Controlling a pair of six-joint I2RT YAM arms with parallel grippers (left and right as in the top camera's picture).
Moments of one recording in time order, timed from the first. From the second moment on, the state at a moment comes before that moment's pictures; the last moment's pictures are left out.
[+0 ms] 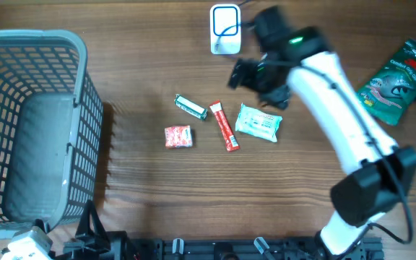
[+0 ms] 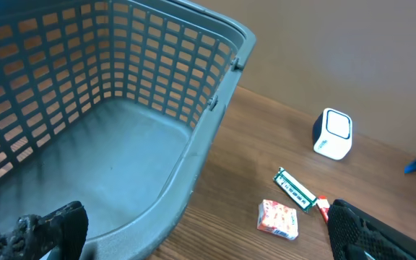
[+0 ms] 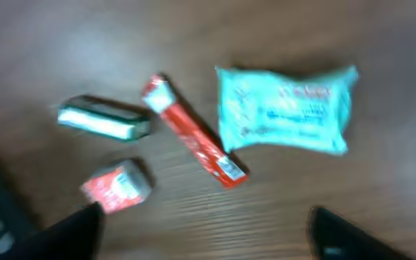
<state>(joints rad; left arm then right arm) 0.01 0.06 1.04 -1.28 -0.18 -0.34 0.47 1.89 1.79 -1.29 -0.04 0.88</state>
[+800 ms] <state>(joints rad) 0.01 0.06 1.04 -1.28 -0.18 -0.34 0.57 2.27 1.78 -1.19 0.23 1.11</state>
